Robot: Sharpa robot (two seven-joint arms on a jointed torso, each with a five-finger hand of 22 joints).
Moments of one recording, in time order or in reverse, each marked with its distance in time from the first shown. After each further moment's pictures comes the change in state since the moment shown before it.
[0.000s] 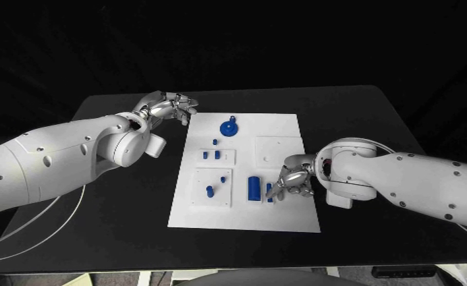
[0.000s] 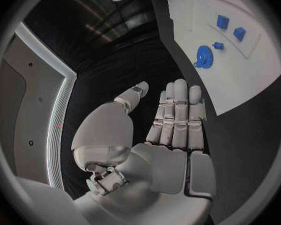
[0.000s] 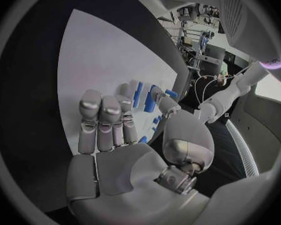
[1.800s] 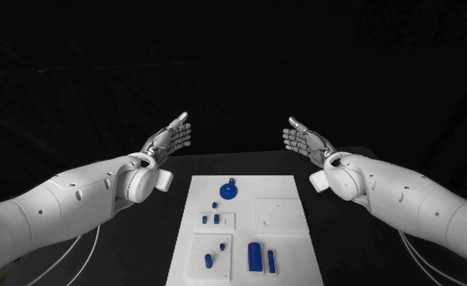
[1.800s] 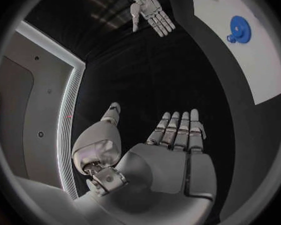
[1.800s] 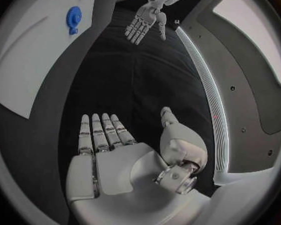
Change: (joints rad) left arm 0.017 0.173 0.034 -0.263 0.141 0.051 0.087; left_hand -0.669 0.052 -0.346 0.080 -0.163 -0.566 -0.136 -0.246 -0.278 -0.717 -0.060 -0.474 -0.145 -0.780 0.060 -0.862 -0.392 -0.016 -0.654 0.118 -0.622 -0.579; right arm -0.026 0.263 0.218 -0.730 0.661 -0.214 0.706; right_hand -0.389 0.207 -0.500 0.122 -0.031 -0.812 -0.012 -0.162 -0.467 -0.903 0.066 -0.949 -1.083 -1.056 0.177 -1.034 -0.934 -0.154 -1.055 0.133 -0.957 -1.022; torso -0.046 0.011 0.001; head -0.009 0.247
